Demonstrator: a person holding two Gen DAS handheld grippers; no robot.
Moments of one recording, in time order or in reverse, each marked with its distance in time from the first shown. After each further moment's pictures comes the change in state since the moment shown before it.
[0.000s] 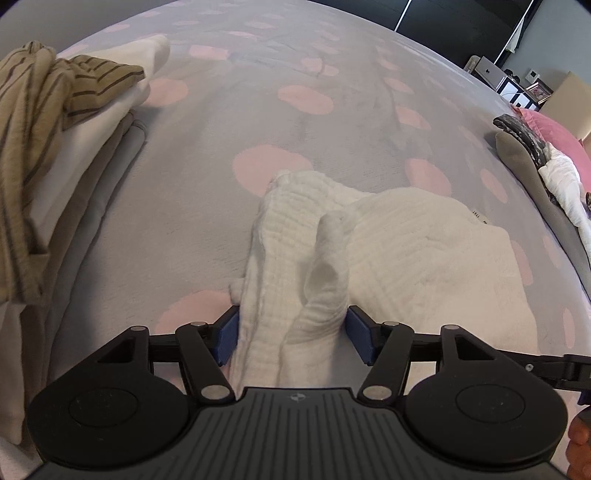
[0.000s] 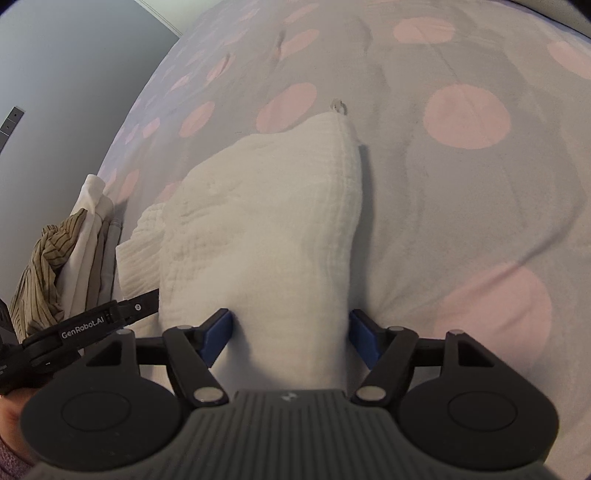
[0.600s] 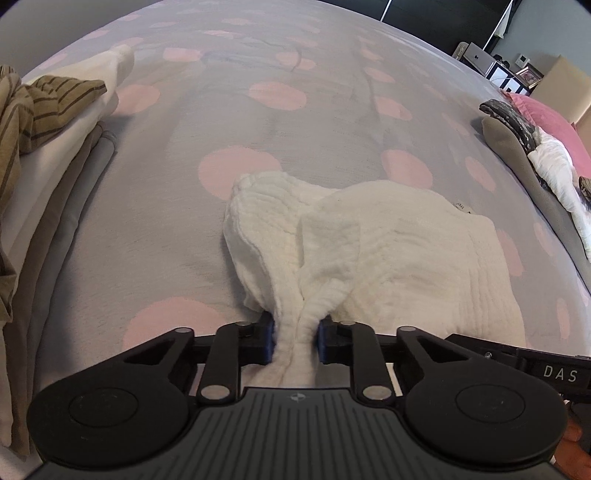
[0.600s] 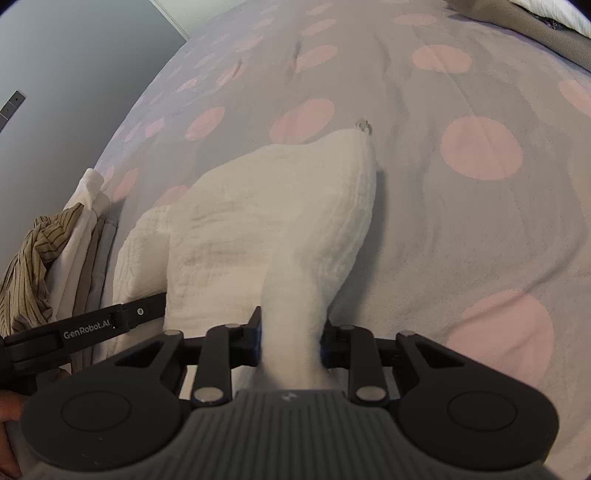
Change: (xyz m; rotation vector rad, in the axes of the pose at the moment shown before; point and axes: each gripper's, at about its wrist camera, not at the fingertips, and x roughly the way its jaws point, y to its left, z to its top) left arm -0.002 -0.021 0.003 0.057 0.014 -0.002; right arm -0.001 0.021 -0.002 -0.076 -0.057 -0.056
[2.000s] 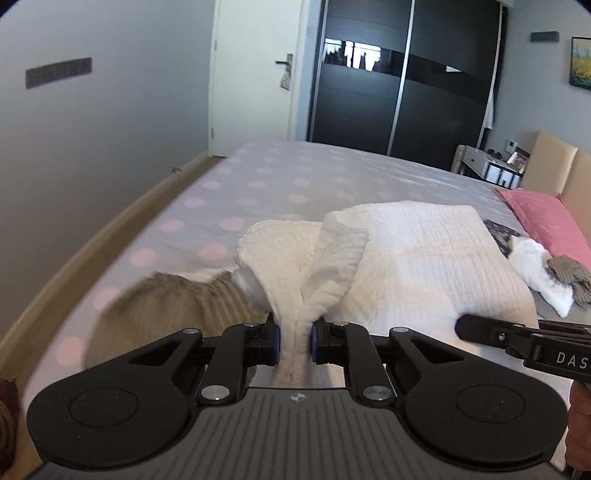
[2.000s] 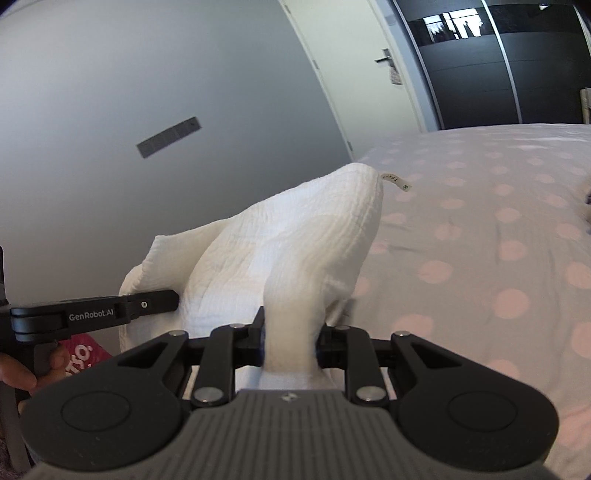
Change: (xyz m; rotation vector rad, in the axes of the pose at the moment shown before) left arm -0.297 0.082 0.002 0.057 -0.430 0.151; right arm -0.168 0.235 -0.043 -0.372 -0.364 0.308
